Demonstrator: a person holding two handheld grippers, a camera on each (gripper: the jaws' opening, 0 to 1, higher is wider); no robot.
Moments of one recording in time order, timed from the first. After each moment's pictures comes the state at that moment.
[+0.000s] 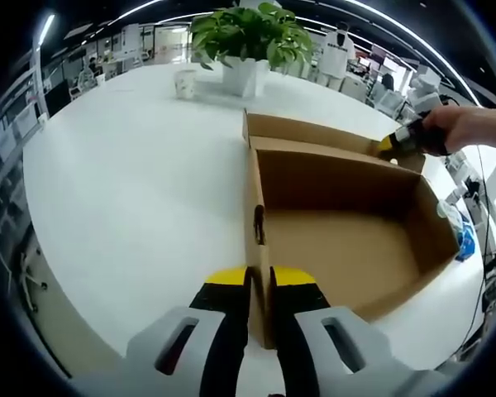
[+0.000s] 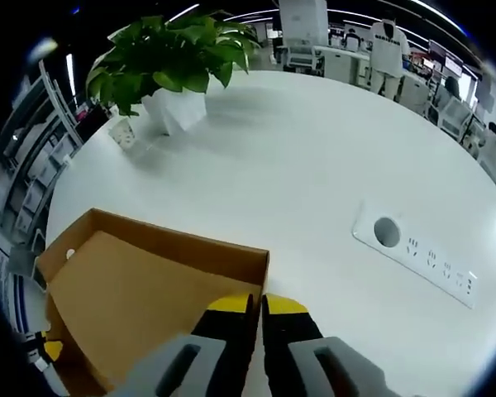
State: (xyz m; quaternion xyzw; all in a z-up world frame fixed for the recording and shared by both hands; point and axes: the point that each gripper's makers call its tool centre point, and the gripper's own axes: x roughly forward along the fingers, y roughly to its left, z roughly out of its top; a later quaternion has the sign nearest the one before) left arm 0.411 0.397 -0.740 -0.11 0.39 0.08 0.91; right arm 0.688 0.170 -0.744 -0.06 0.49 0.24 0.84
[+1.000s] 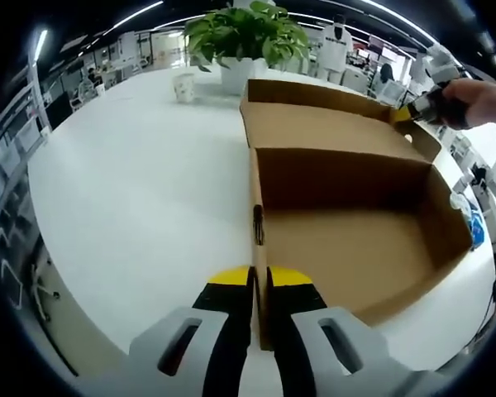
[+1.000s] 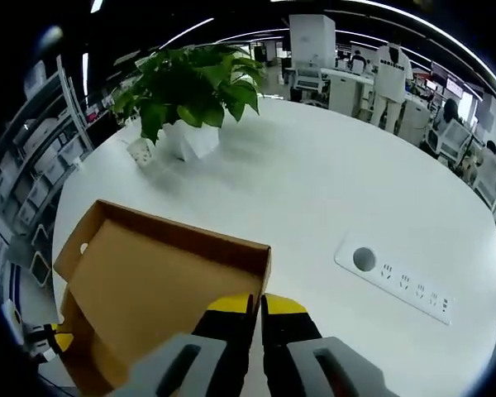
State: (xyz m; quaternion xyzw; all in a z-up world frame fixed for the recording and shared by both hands) left arm 0.411 0.399 -0.740 -0.07 0.40 0.09 0.91; right arm 0.687 0.161 -0.684 -0.08 0.43 0.26 0.86
